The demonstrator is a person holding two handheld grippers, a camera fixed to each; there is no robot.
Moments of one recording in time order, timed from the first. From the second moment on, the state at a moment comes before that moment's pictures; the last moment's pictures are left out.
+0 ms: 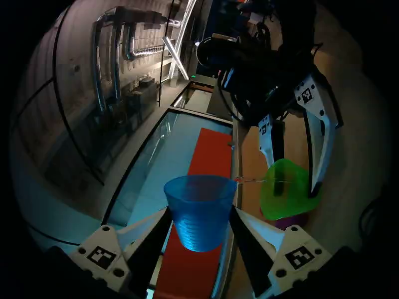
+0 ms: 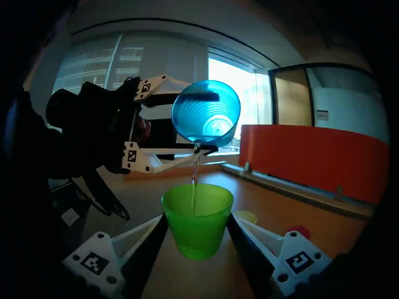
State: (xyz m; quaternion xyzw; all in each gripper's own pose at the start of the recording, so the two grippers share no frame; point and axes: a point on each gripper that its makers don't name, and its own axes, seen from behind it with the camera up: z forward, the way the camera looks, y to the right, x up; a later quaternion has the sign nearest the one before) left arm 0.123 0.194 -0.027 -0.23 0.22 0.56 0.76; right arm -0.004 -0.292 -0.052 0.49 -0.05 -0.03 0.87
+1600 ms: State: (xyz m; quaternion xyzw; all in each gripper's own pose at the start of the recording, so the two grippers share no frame) left arm 0.133 0.192 -0.023 -0.22 0.24 0.60 0.73; right arm -0.003 -0.291 -0.052 0.49 -0.04 -0.04 0.87
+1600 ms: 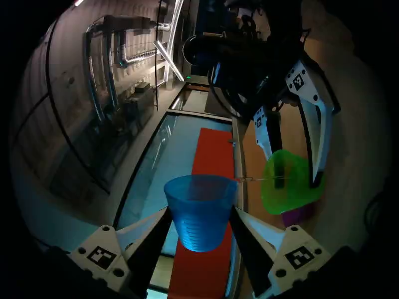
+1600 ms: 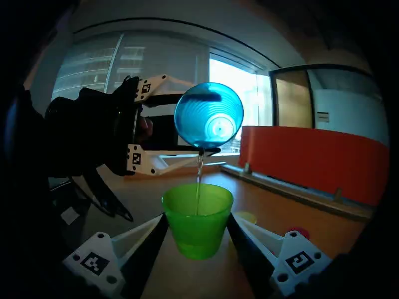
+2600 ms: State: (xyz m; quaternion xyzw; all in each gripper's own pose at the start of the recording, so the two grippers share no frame) left arm 0.145 0.193 -0.023 -0.21 0.25 0.61 0.72; right arm 0.003 -0.293 -0.052 0.49 -0.04 -0.04 0.87
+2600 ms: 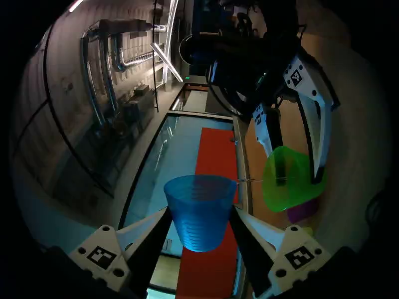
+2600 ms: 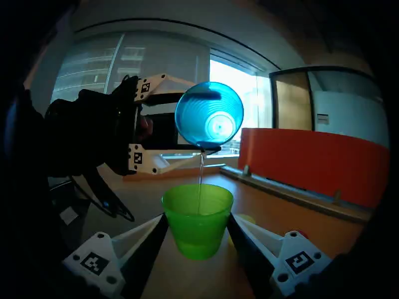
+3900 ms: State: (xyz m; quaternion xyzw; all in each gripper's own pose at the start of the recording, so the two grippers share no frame) left arm 0.141 0.190 -0.030 -0.19 0.26 0.64 0.69; right arm 0.005 -0.295 -0.051 0.49 -0.04 -0.04 0.87
